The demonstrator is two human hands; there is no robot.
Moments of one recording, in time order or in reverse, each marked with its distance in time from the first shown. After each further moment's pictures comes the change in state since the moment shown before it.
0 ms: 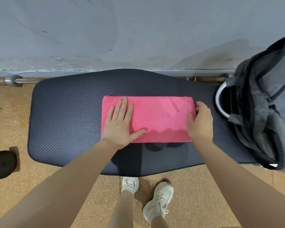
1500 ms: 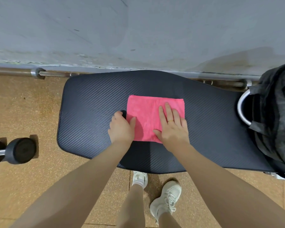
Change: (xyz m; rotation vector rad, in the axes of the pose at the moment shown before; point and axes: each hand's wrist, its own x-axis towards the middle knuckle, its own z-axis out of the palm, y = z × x) left_hand -0.024 -0.027 -0.026 -0.600 0.000 -0.787; right_hand -0.059 -0.075 0.069 -0.694 -0.427 -0.507
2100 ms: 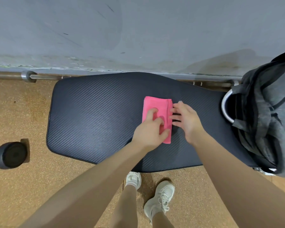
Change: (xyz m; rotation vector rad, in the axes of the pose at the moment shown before) left_hand -0.052 0.066 0.027 0.162 -0.329 0.673; right_hand -0.003 0.060 -0.044 1.544 0.076 0.386
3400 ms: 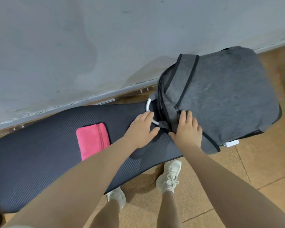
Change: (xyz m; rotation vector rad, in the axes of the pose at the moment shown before) left_hand 0.084 0.179 0.047 0.231 -0.297 0.270; right_hand -0.046 -0.001 -0.211 -1.297 0.470 0.071
